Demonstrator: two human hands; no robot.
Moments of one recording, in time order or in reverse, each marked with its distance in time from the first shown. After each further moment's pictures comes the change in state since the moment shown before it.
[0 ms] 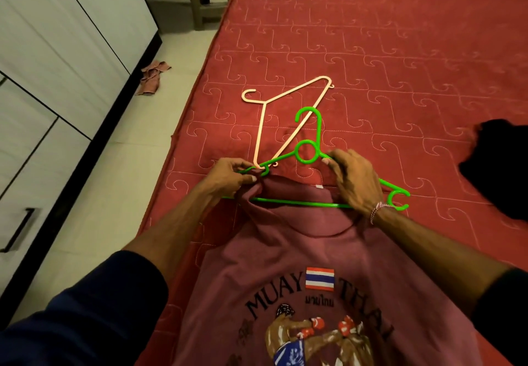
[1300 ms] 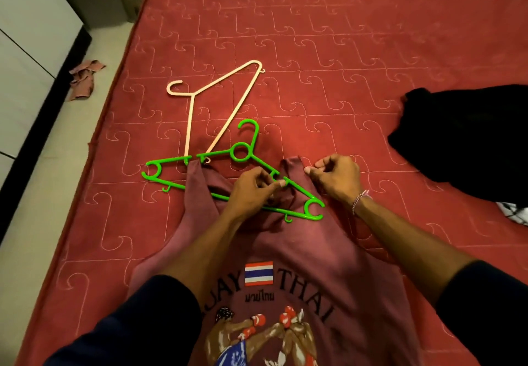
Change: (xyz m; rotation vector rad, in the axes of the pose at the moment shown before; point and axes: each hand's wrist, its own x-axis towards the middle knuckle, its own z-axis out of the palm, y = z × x) left_hand 0.023 -0.004 0.188 0.091 -0.036 0.273; right_hand -0.034 0.097 -0.029 0.276 -0.029 0.688
